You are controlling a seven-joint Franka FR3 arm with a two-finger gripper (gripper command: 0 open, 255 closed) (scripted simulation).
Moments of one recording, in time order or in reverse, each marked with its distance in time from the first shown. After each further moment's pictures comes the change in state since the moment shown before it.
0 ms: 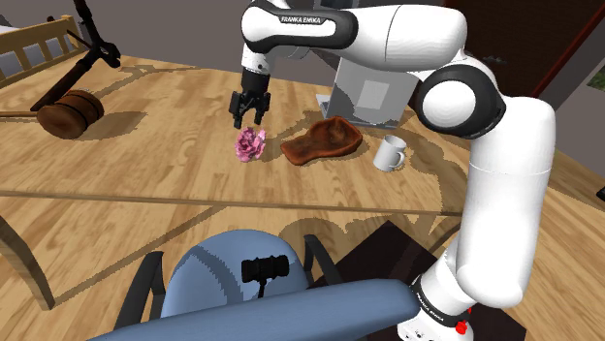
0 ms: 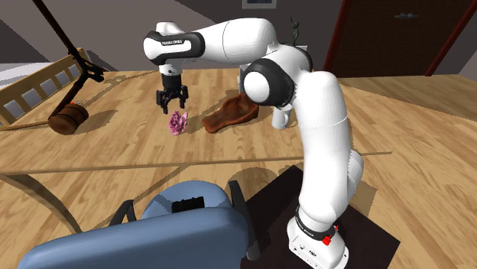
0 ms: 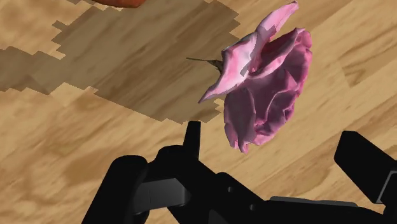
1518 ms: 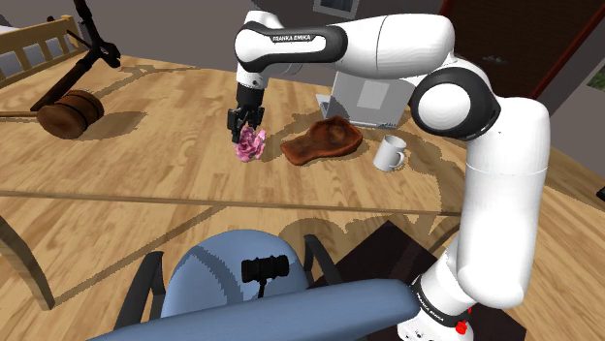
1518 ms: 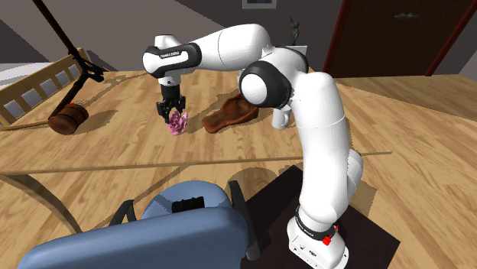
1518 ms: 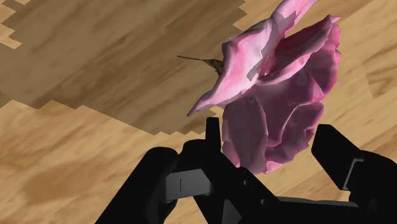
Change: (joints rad) arm 0.016 0.024 0.009 -0.065 -0.008 0.091 -0.029
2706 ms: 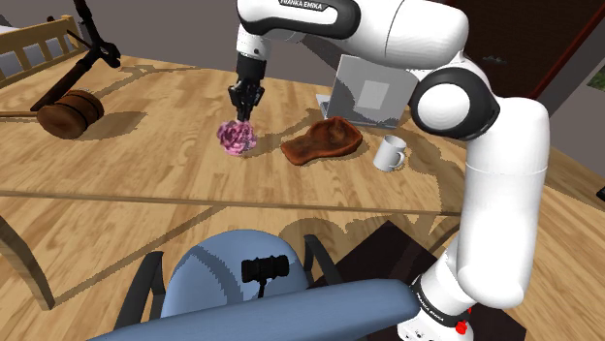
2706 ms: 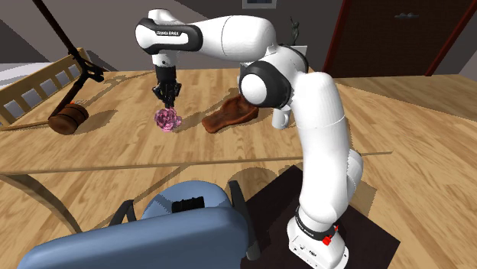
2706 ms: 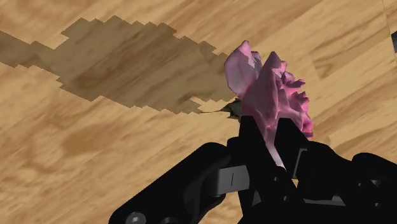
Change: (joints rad) arm -0.001 0.002 0.001 0.200 -0.007 -0.195 0.033
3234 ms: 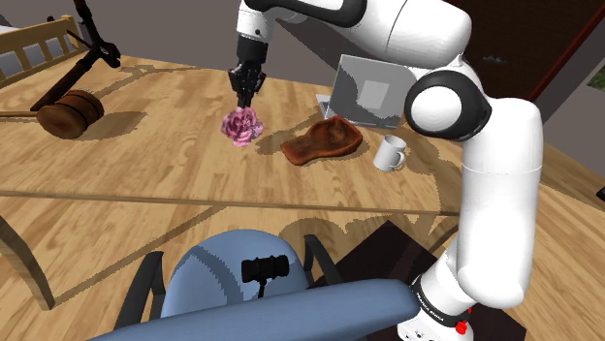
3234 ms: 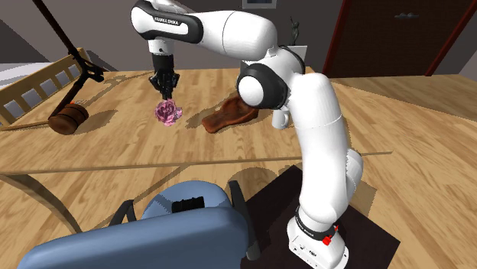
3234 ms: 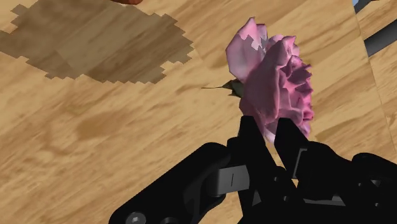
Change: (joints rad) arm 0.000 0.031 0.002 0.159 -0.003 -0.127 0.022
